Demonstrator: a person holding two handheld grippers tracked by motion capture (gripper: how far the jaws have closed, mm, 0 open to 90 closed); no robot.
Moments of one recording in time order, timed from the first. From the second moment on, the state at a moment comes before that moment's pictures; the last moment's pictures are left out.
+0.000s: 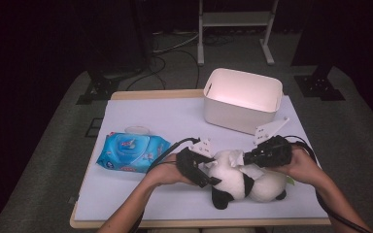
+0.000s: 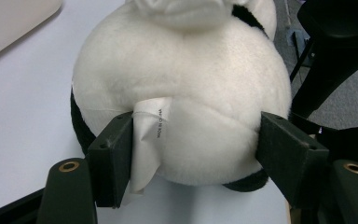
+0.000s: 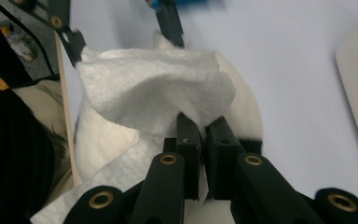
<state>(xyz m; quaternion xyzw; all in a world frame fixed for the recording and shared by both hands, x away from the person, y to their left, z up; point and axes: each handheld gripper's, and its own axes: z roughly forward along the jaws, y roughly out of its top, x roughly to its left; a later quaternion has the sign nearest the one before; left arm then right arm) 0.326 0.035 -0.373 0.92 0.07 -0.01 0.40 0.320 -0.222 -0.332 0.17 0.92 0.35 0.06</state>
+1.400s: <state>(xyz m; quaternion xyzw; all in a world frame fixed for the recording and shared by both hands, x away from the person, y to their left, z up) 0.321 0.034 -0.363 0.91 0.06 -0.01 0.40 0.355 -0.184 -0.328 0.15 0.93 0.33 0.03</state>
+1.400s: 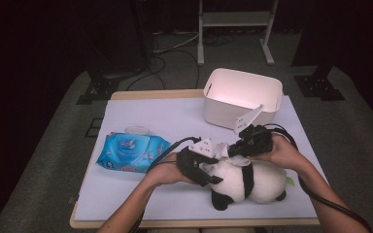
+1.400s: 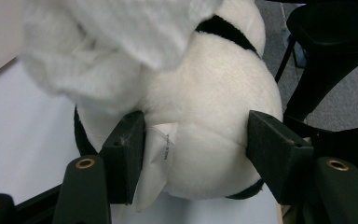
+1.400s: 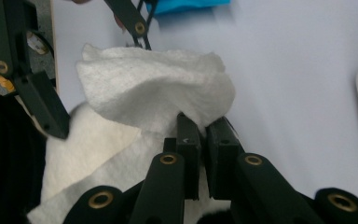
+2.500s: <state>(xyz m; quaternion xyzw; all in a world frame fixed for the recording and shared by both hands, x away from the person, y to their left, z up) 0.331 0.030 -0.356 0.92 0.09 -0.02 0.38 0.311 -0.227 -0.343 0.16 0.93 0.32 0.02</state>
